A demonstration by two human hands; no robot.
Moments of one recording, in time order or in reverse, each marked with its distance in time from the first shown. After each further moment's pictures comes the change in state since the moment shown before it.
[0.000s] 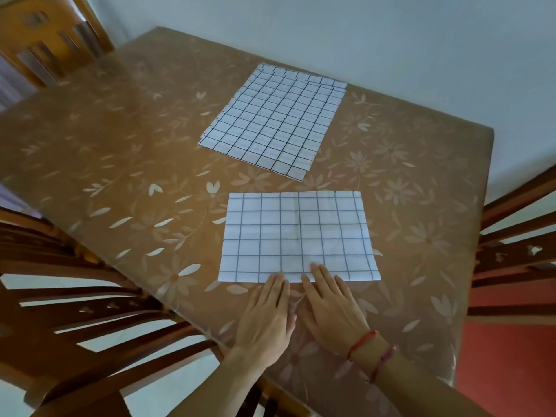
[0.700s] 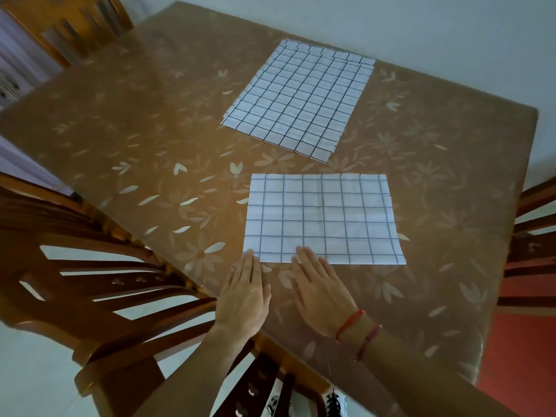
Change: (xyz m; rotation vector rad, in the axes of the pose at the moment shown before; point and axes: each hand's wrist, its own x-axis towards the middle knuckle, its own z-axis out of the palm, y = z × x) left_hand -0.026 -0.067 -0.006 0.056 -0.041 -0.259; right_hand 0.019 -0.058 0.001 0.053 0.022 -0.131
